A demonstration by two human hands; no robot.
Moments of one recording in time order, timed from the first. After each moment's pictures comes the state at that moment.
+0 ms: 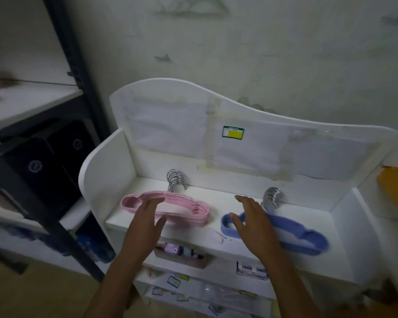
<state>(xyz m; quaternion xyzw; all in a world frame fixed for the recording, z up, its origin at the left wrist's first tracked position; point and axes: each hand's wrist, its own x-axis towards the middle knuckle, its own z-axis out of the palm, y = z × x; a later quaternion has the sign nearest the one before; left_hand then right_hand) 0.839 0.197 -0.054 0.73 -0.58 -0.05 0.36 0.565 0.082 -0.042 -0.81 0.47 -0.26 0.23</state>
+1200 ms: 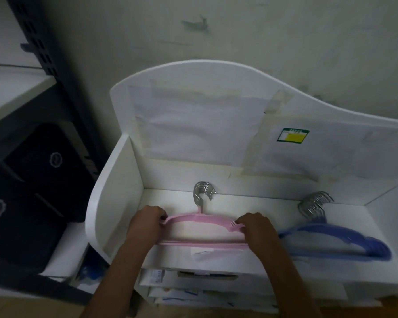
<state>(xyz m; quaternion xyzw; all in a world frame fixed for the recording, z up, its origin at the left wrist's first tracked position) 1.022 0.081 -0.107 0.77 -0.60 -0.17 0.10 0.730 0.025 -0.078 -0.78 0.60 0.12 0.15</state>
